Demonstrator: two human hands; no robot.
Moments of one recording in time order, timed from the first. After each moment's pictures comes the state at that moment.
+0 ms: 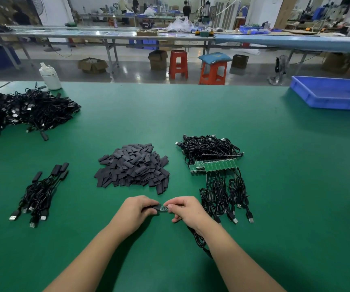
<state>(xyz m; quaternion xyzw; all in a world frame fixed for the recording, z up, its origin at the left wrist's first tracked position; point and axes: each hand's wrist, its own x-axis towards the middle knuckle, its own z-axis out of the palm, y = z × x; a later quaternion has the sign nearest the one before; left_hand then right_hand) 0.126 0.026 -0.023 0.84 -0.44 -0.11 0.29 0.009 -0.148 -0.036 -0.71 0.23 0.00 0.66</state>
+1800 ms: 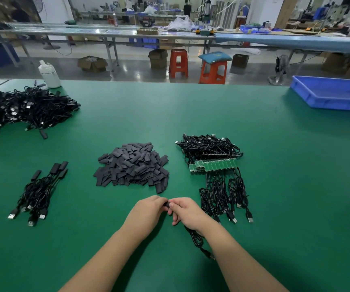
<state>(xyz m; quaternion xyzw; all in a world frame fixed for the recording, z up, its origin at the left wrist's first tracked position) 0.101 -0.003 -0.033 0.85 -0.46 -0.03 0.24 0.010 -0.145 -0.032 -0.75 0.20 0.05 0.62</state>
